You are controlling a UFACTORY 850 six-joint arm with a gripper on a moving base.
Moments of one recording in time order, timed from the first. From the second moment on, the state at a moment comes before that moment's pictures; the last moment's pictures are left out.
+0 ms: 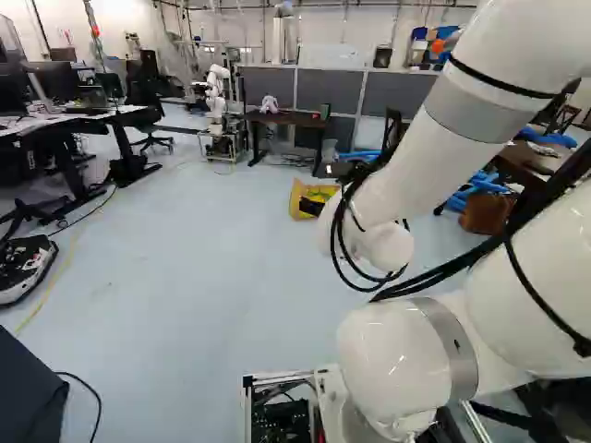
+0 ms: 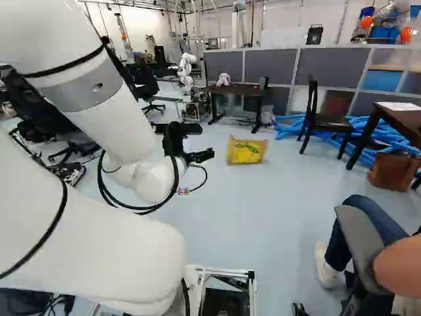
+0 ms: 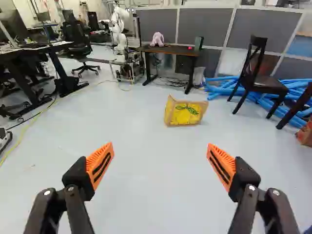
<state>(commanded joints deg) 0.0 16.0 -5.0 0.0 50.0 0.0</state>
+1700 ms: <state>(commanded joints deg) 0.0 16.0 -5.0 0.0 50.0 0.0</state>
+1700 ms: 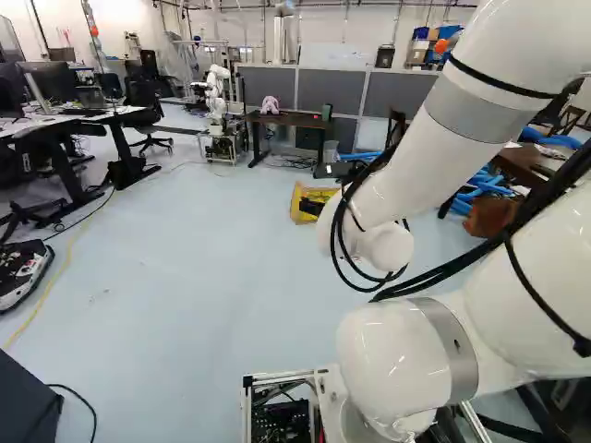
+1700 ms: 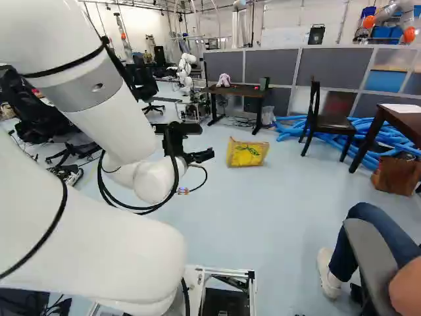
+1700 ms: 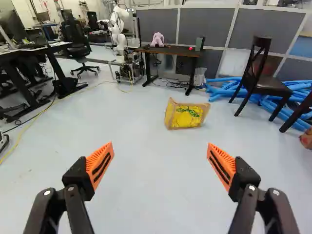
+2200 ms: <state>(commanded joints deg) 0.0 16.0 -5.0 0.0 50.0 0.0</state>
